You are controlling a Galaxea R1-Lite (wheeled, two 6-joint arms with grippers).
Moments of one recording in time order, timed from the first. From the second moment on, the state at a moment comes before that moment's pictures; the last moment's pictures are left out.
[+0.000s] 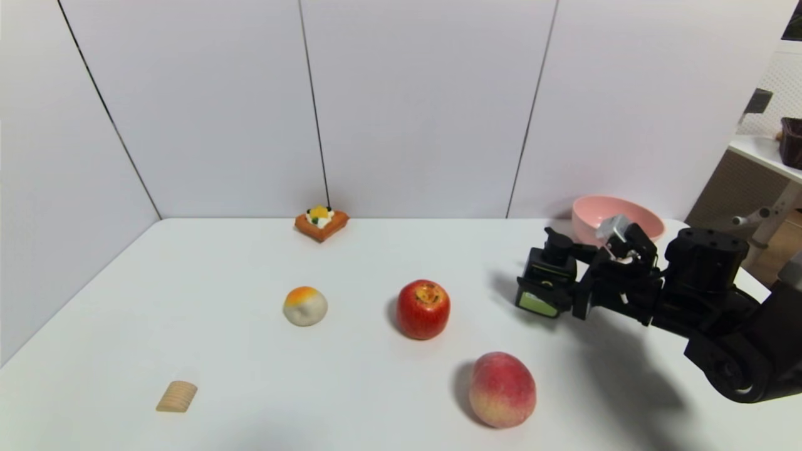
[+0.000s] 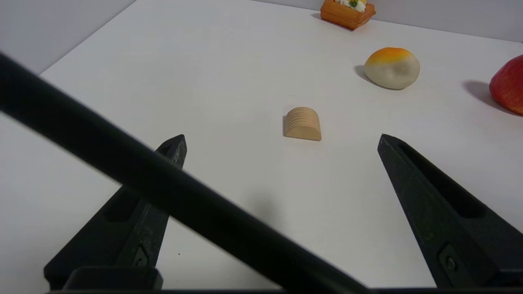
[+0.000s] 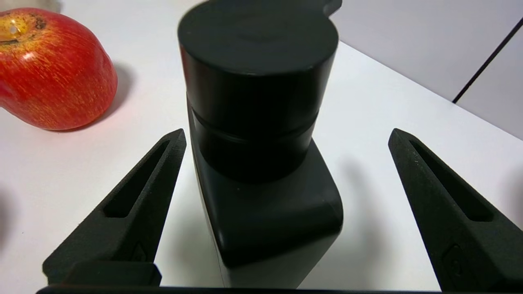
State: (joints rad) left arm -0.01 0.00 0.00 -0.01 0.05 -0.15; right arm 0.07 2.03 -0.54 -1.35 0.69 -0.24
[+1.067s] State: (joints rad) left arm -0.01 0.00 0.00 -0.01 0.05 -0.15; right arm 0.06 2.00 -0.55 -1.34 0.68 -0.24
